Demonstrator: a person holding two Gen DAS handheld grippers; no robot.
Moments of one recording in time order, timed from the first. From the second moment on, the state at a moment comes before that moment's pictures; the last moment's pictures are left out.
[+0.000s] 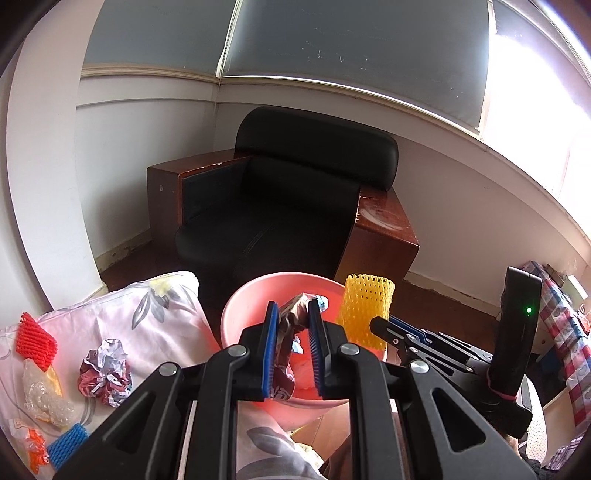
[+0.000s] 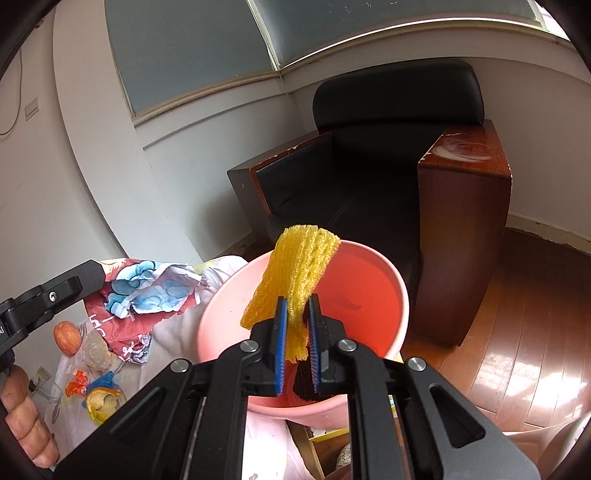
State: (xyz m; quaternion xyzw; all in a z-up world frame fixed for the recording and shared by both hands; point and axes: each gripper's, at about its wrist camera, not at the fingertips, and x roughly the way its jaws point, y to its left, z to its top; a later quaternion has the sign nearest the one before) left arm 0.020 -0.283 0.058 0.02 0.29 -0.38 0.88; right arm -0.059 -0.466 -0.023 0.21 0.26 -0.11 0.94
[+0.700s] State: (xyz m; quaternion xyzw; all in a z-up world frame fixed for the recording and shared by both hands) left arm 0.061 -0.348 0.010 0.02 0.35 -0.38 0.86; right arm -0.038 -0.491 -0.056 0.22 0.30 -0.13 0.92
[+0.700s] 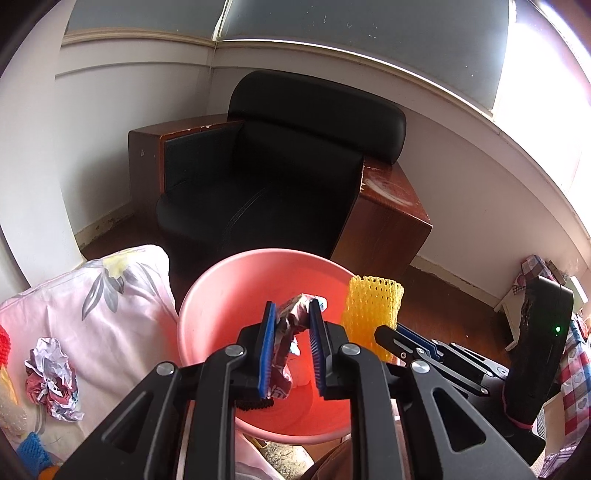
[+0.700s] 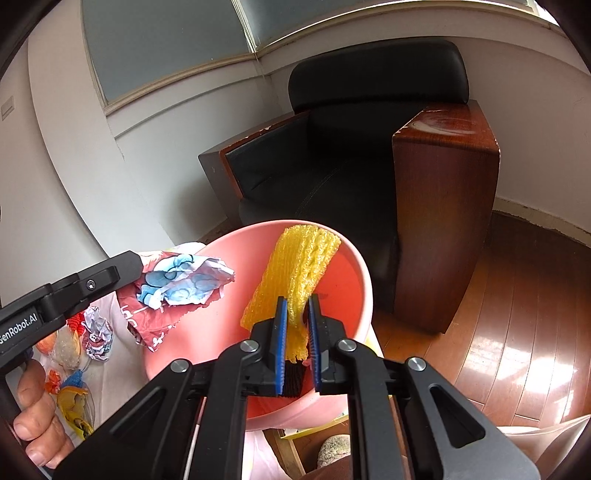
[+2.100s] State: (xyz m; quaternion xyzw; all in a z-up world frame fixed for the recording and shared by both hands) left arm 0.015 -0.199 0.037 0.00 0.33 -0.28 0.90; right arm -0.064 -0.433 -0.024 0.23 0.30 -0.05 0.93
